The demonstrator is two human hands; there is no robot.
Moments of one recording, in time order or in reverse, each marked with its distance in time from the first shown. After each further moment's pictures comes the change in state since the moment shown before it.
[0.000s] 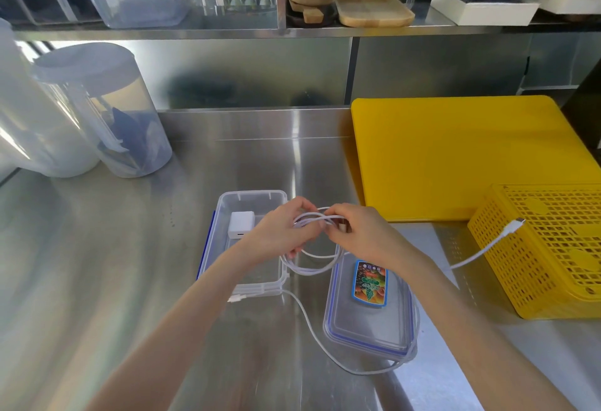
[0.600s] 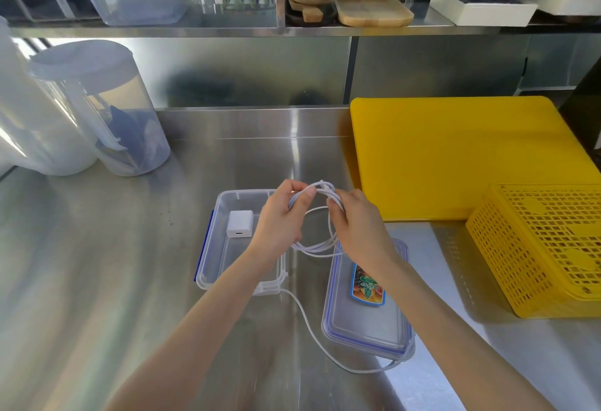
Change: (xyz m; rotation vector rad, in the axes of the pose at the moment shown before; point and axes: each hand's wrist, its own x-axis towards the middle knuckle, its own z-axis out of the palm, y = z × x) left_hand 0.004 0.011 0.014 -0.322 0.373 0.020; right_hand 0.005 -0.009 0.017 -0.033 0.341 0.121
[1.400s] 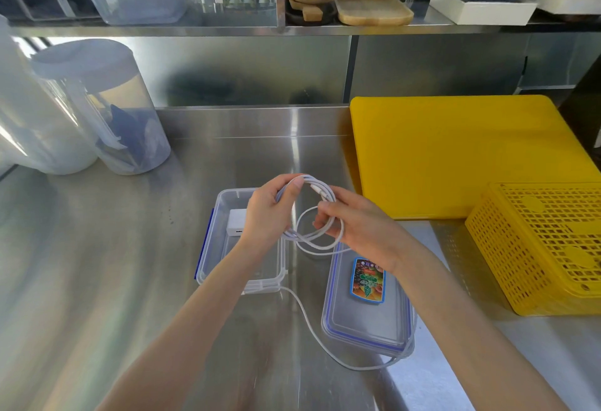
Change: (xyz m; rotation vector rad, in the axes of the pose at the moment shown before) left_hand 0.003 0.002 -0.012 0.036 0.138 0.085; right_hand -0.001 -0.002 -0.023 1.016 -0.448 0.244
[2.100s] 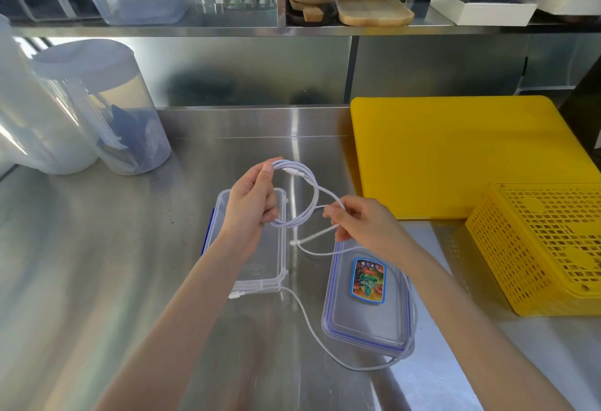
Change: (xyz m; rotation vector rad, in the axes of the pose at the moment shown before) left_hand 0.008 -0.004 -0.018 -0.491 -0.049 -0.139; right_hand -0.003 0.003 -0.009 -0.652 0.170 -0.131
